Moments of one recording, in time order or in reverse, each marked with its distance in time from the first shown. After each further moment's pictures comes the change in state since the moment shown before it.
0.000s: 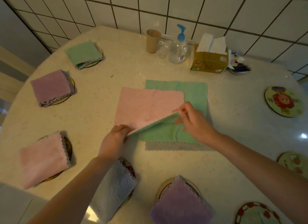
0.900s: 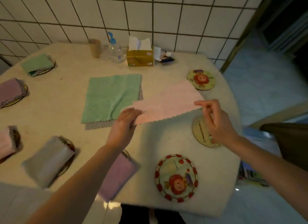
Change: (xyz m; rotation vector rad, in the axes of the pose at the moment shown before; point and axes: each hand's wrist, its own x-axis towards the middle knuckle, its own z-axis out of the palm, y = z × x) left_hand -0.050 0.295 0.065 -0.231 0.180 0.305; right_hand -0.279 0.133 -0.194 -0.026 0.469 -0.159
